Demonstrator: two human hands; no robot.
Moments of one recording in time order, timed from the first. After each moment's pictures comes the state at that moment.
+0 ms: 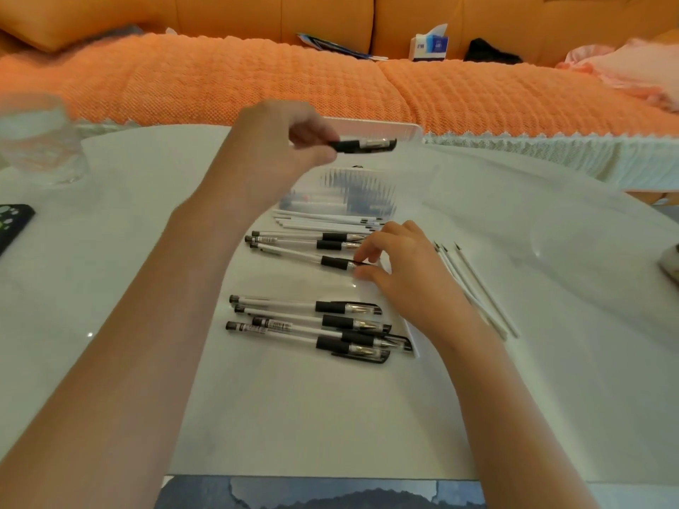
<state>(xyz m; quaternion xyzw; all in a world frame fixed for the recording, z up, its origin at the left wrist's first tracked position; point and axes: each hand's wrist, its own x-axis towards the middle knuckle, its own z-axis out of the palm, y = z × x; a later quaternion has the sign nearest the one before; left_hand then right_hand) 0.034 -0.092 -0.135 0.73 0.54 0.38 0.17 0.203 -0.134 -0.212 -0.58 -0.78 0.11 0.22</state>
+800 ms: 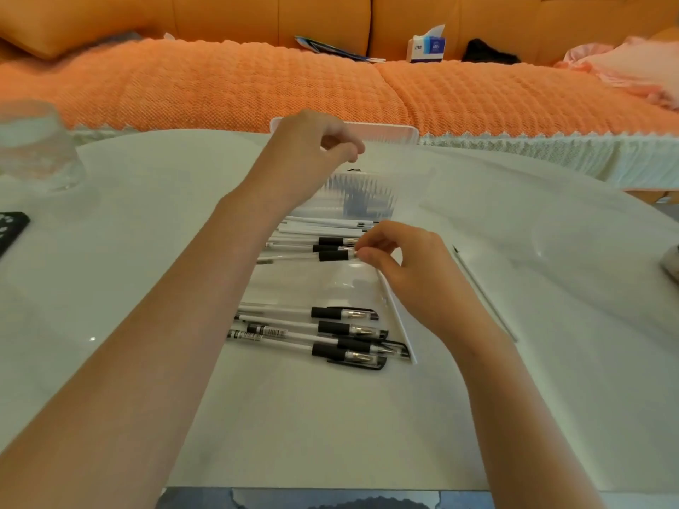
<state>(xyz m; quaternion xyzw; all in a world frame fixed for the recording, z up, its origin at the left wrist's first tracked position) 0.060 -0.062 -0.144 0.74 0.53 0.36 0.21 0.209 -0.139 -0.198 -0.57 -0.73 0.21 0.30</state>
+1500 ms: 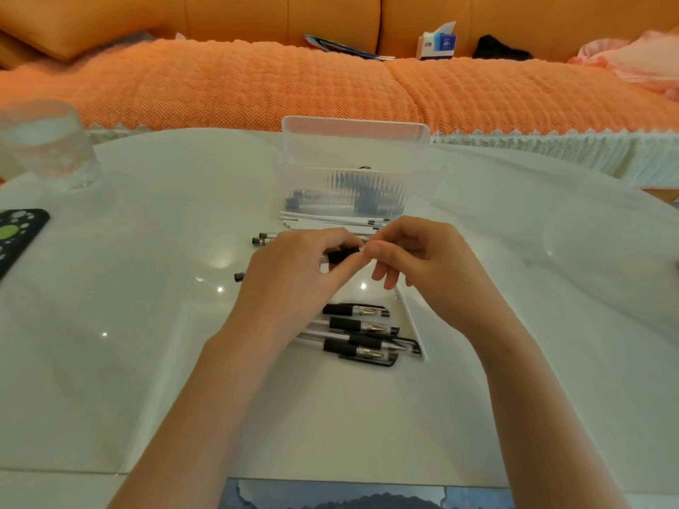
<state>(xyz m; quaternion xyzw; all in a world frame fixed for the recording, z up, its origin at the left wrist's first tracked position) 0.051 -0.157 -0.191 0.74 0.58 0.28 0.17 0.213 -0.146 -0.190 -0.52 -0.68 0.37 0.37</state>
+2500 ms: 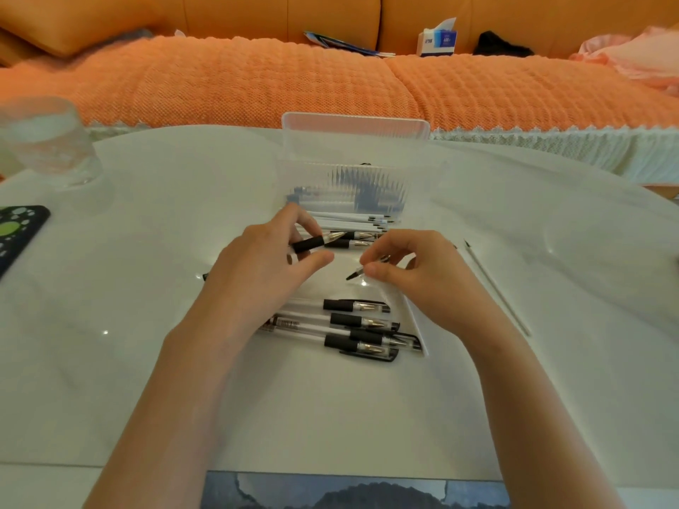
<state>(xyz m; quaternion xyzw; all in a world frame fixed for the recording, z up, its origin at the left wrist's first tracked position) 0.026 -0.153 -0.190 0.70 0.63 0.25 0.23 0.211 -0.147 -0.200 -0.58 -0.69 0.32 0.29</state>
